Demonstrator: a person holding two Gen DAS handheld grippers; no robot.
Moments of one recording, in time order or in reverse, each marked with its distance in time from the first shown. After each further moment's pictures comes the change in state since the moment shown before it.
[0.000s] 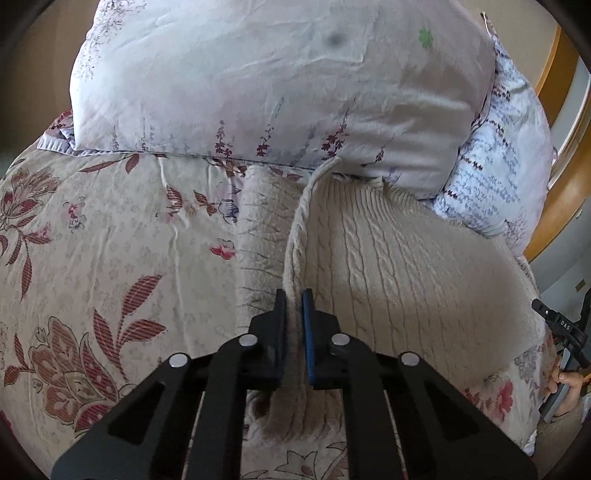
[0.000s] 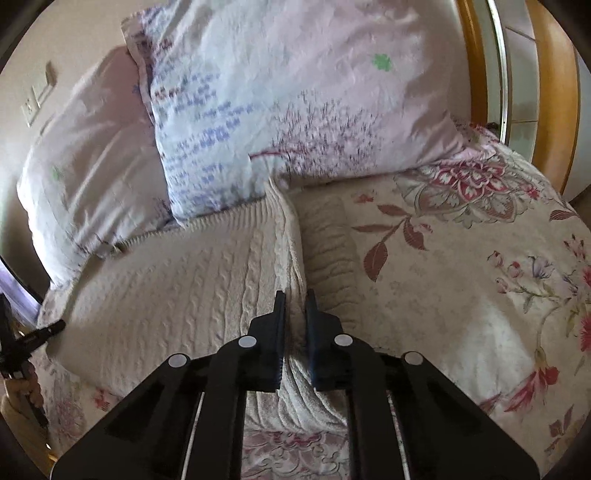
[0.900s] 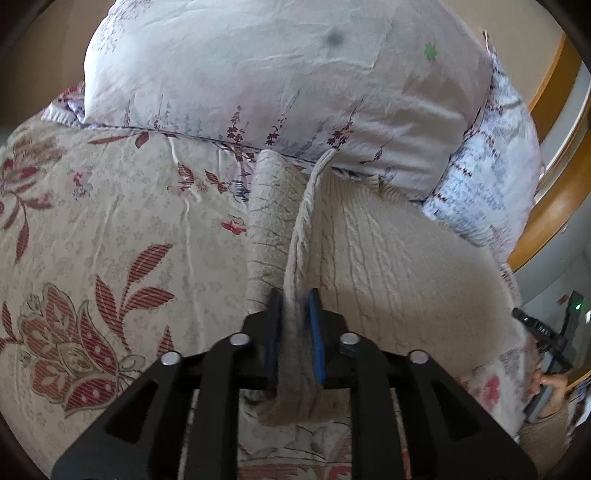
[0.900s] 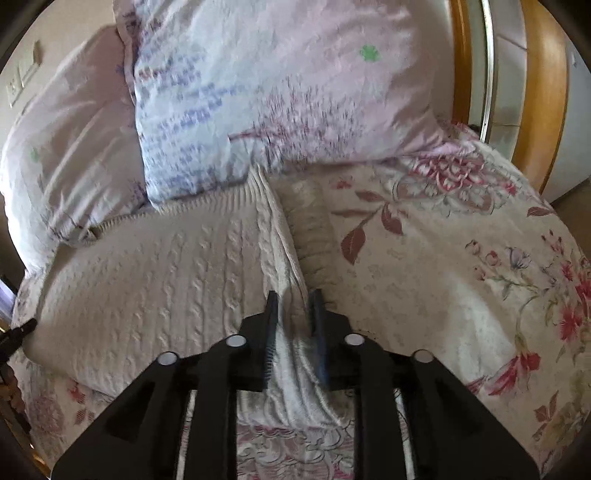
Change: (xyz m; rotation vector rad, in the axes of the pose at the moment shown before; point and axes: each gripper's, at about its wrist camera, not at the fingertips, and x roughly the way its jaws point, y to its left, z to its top) left arm -0.008 0.016 -0.018 -0.071 -0.014 -0.083; right arm 0.000 0.011 -0.007 -0.031 0.016 -0.127
